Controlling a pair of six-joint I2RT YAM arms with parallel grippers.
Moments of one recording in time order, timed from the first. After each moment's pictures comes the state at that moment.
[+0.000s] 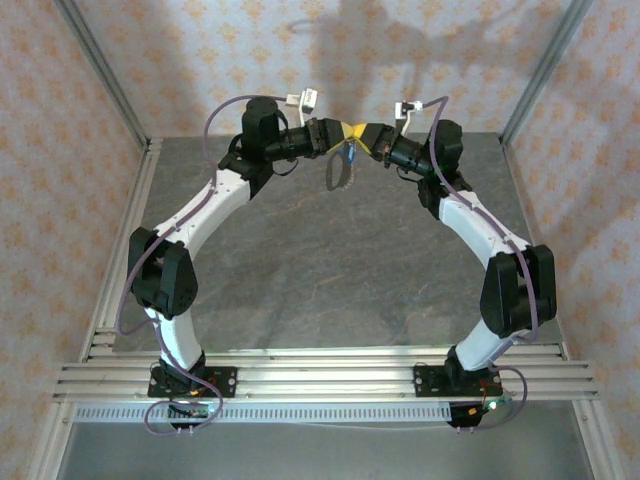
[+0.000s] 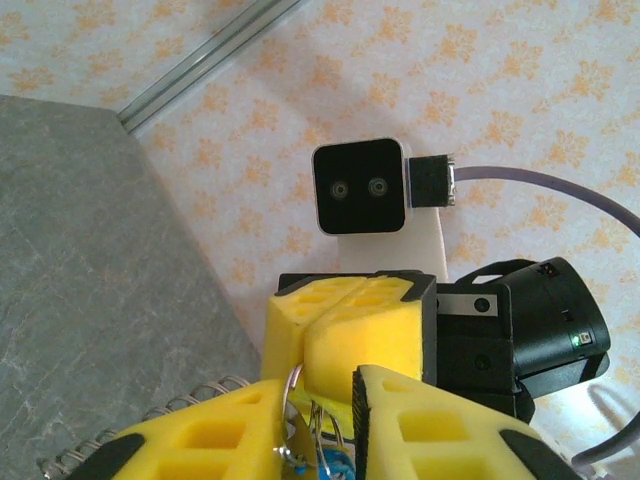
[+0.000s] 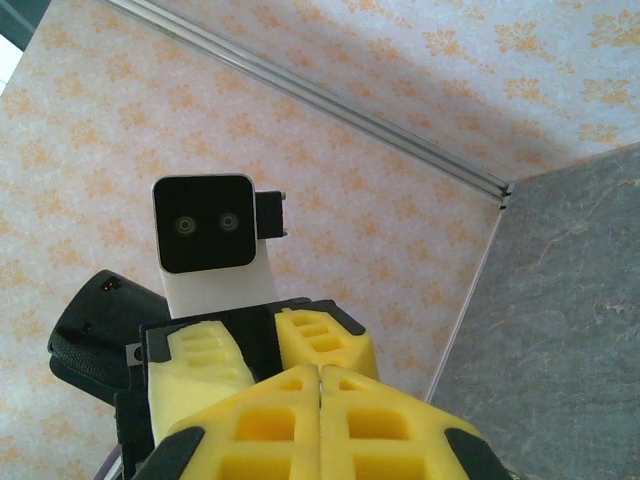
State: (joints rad) left arm -0.38 1.83 1.66 0.11 0.79 -0.94; right arm 0.24 1.63 1.27 0.48 -0.85 1.18
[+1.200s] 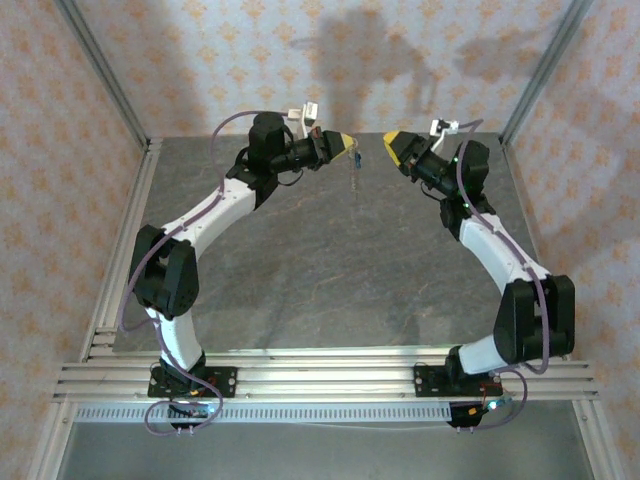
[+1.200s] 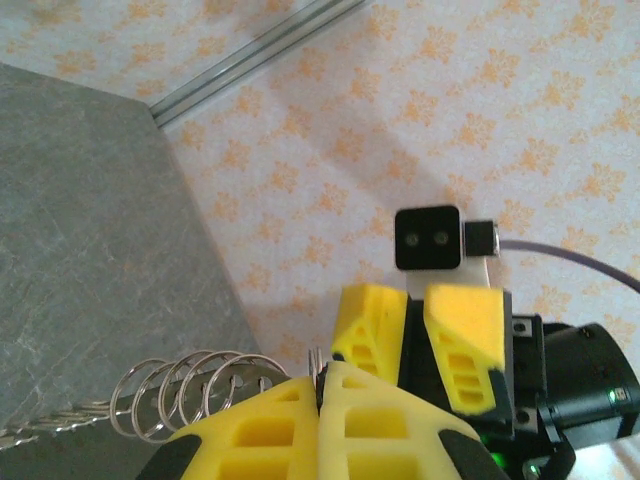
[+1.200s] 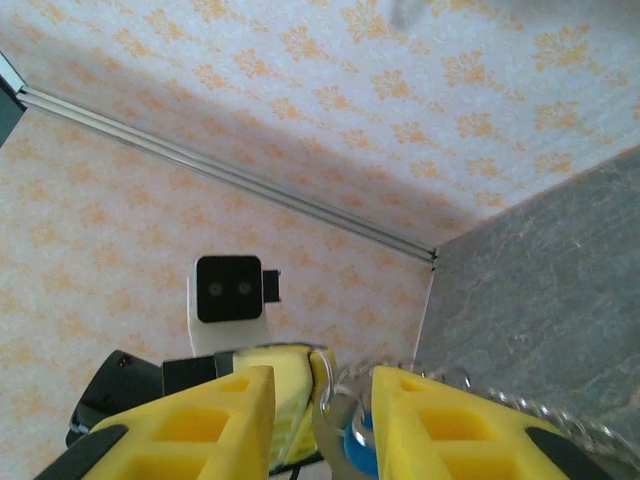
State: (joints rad) left arm -0.40 1.83 1.54 0.22 0.70 -1.02; right arm 0.13 1.43 1.03 0.46 -0.70 1.18
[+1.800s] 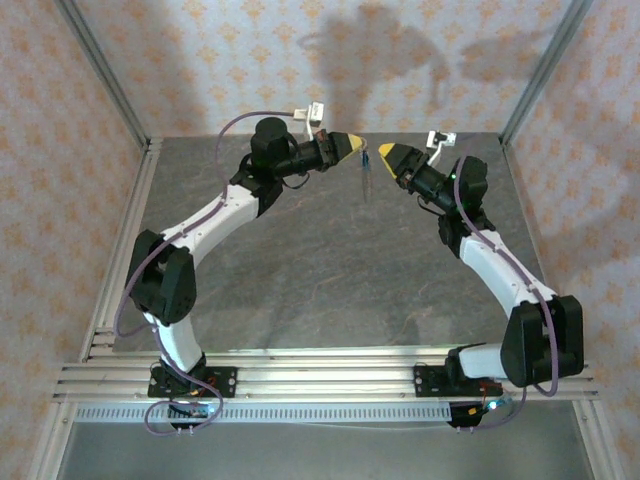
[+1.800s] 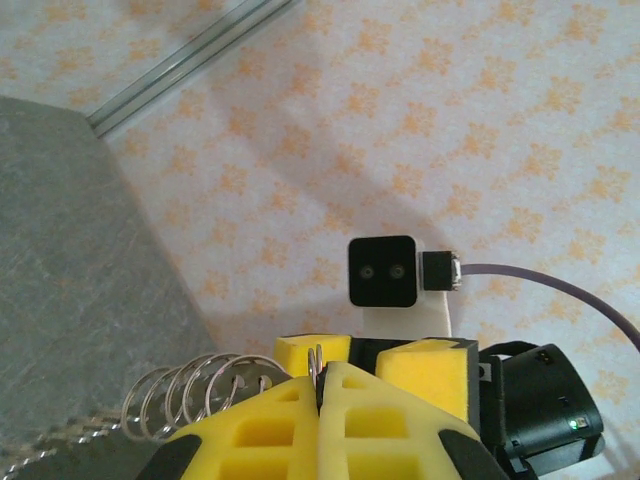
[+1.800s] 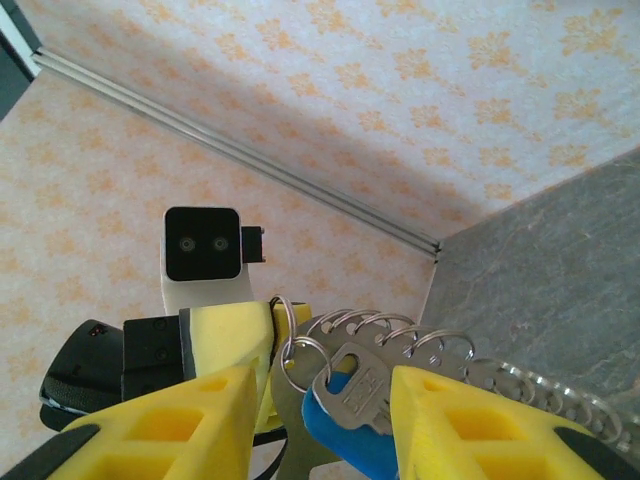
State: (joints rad) left arm -0.45 1.79 1.49 0.34 0.69 -1.04; right arm 0.19 1.32 0.93 0.49 -0.67 1.13
